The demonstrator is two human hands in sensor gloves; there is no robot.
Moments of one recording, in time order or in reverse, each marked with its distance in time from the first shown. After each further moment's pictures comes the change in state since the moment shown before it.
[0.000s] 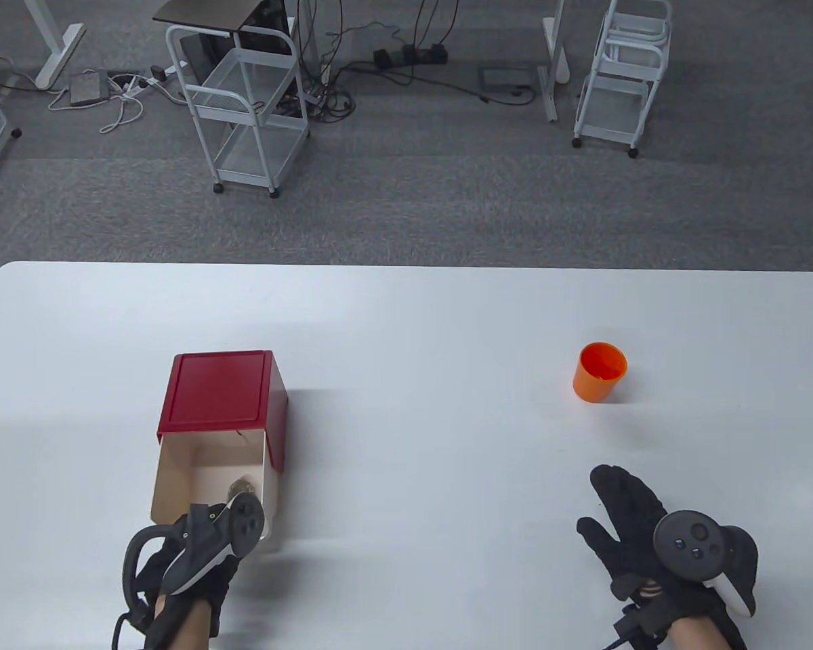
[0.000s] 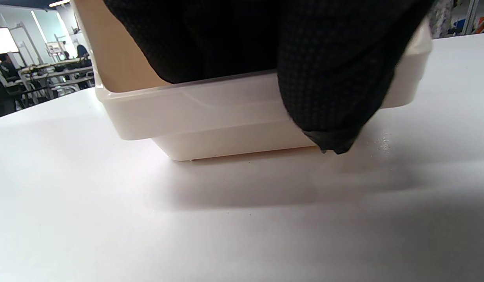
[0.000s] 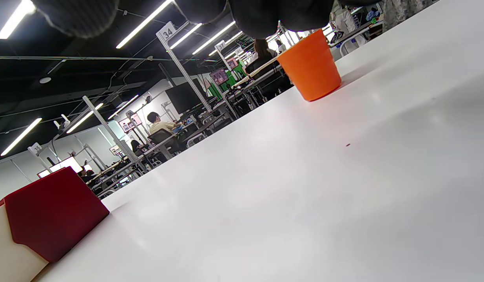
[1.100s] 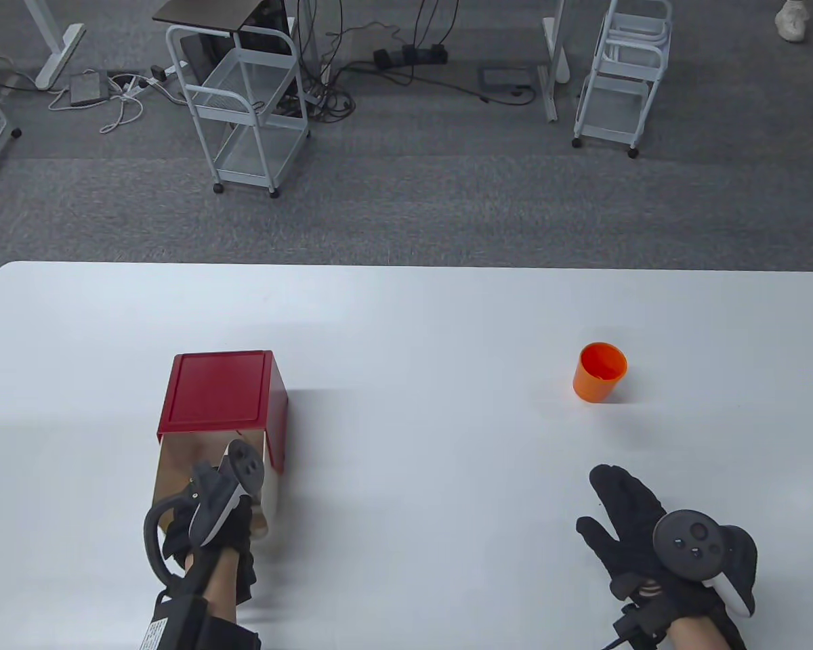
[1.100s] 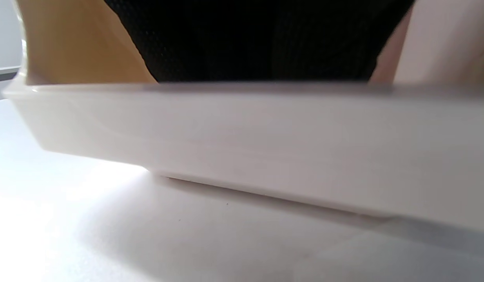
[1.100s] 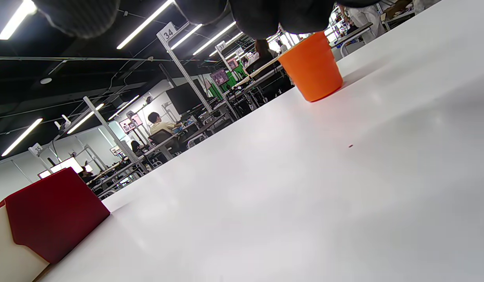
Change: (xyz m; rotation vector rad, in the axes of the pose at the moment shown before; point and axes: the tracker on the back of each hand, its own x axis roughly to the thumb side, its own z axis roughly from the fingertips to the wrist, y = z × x) left_hand 0.005 0.008 -0.050 -0.035 0.319 0.136; right_hand 0.000 0.000 -0.001 -0.003 -0.002 -0.001
